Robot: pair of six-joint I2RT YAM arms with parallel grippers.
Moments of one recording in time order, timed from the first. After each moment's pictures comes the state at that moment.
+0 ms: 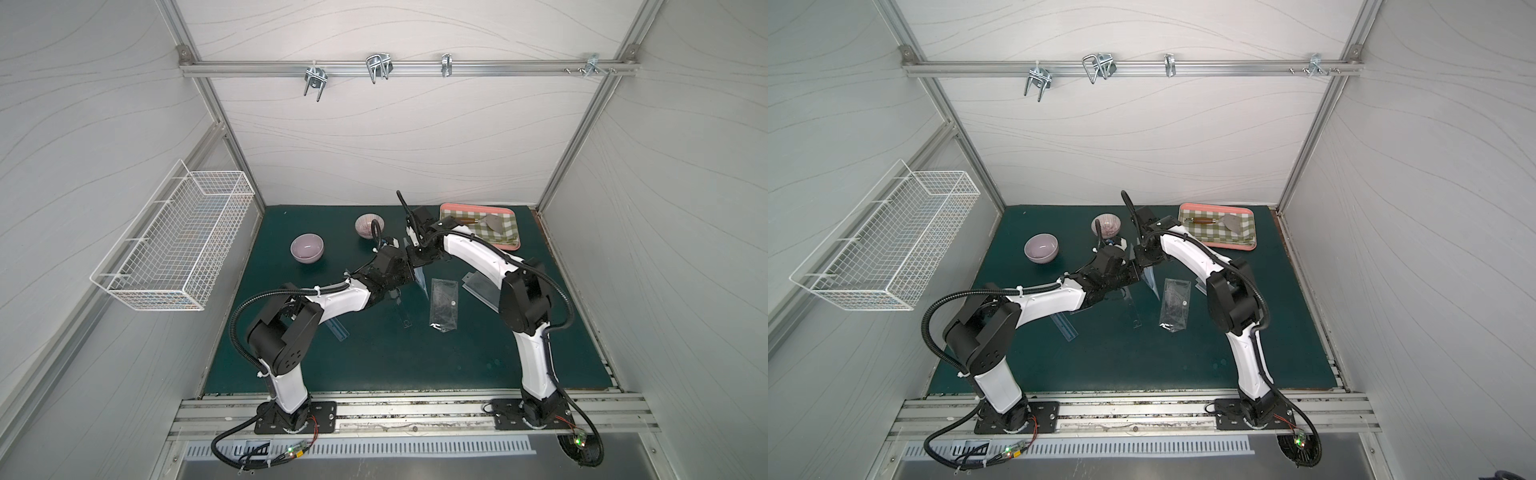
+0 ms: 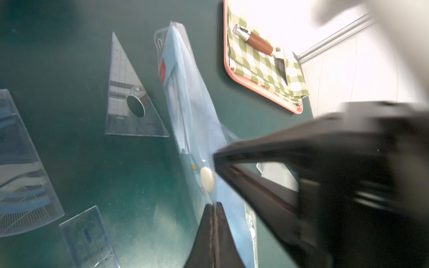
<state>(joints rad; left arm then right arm) -0.65 1.76 1.03 0.14 0.00 -0.82 0.67 2.09 1.90 -0.95 0.02 0.23</state>
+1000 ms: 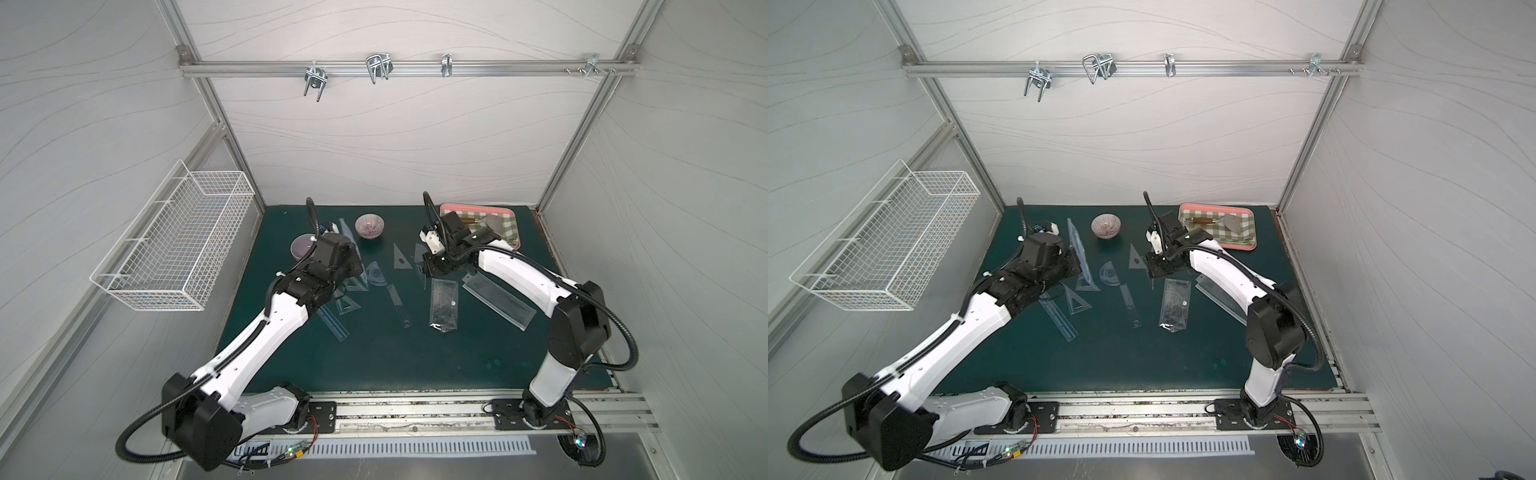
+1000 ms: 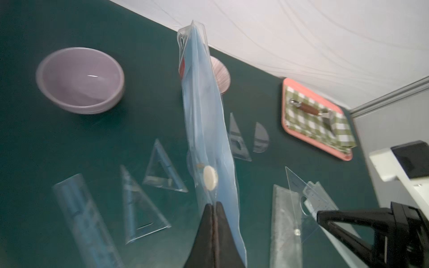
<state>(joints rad) -0.46 1.14 1.07 -0.65 -0.29 -0.62 0.64 1.78 1.48 -0.78 -0.27 0.25</state>
